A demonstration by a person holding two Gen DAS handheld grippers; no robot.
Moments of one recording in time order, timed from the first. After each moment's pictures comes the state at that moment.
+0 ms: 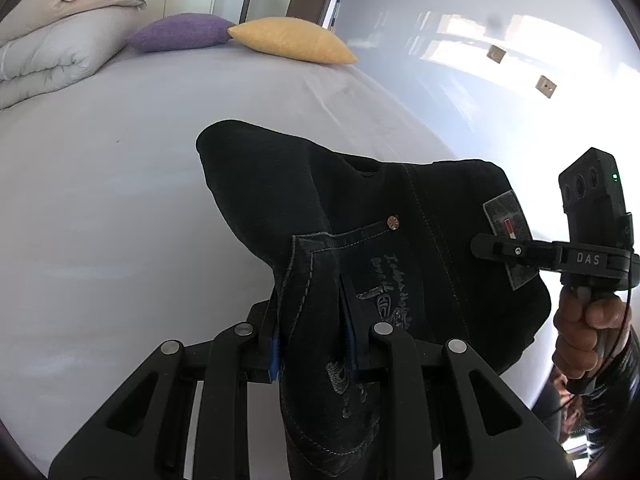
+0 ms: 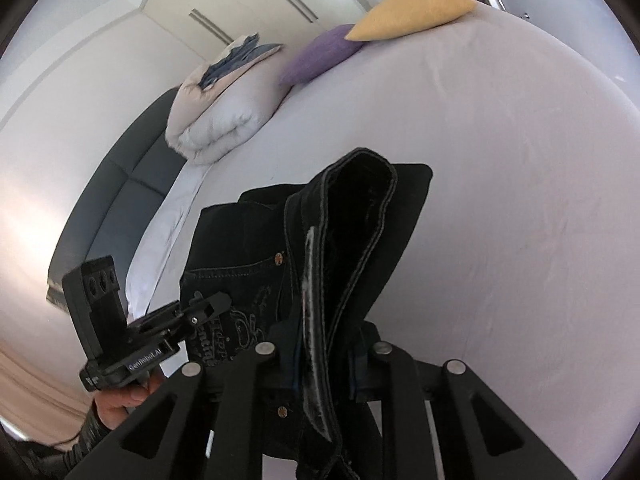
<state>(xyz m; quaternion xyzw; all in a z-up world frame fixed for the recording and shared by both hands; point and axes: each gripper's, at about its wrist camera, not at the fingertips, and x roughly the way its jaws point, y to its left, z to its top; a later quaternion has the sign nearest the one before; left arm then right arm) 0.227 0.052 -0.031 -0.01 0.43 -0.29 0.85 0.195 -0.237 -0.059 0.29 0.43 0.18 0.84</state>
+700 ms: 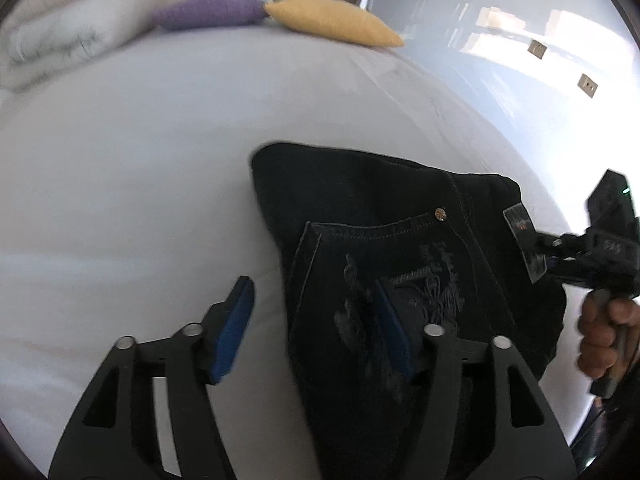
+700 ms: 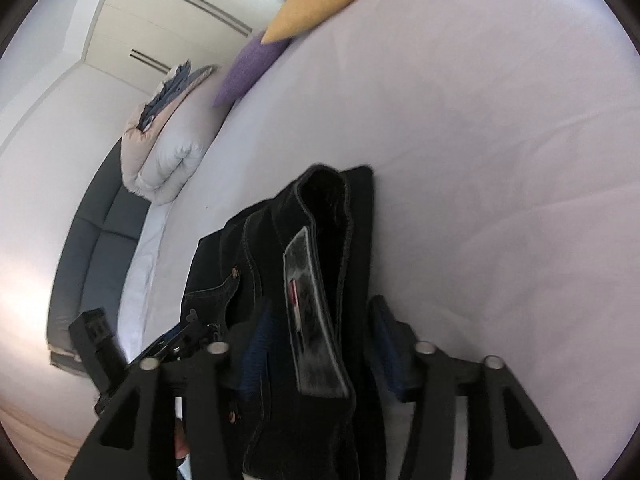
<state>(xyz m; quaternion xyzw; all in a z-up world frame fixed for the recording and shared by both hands) 0.261 0.071 -0.089 0.01 0.43 -0.22 0.87 0.206 -0.291 -0.140 0.36 0.43 0.10 0.82</state>
